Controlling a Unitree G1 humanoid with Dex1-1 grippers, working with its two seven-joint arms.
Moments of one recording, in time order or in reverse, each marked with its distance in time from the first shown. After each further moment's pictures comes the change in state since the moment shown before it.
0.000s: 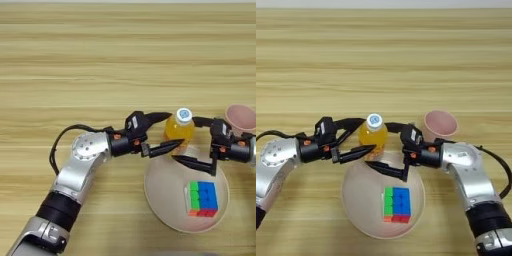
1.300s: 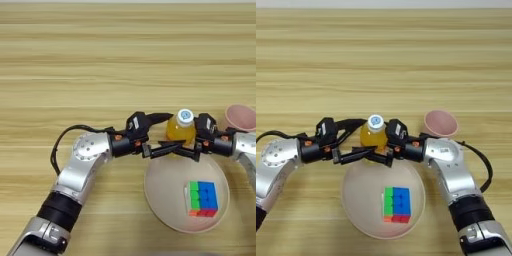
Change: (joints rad) left arm 0.001 -0.006 -0.004 0.000 0.002 -0.004 0.006; right arm -0.044 0.067 0.020 0.029 -0.019 -0.022 -0.046
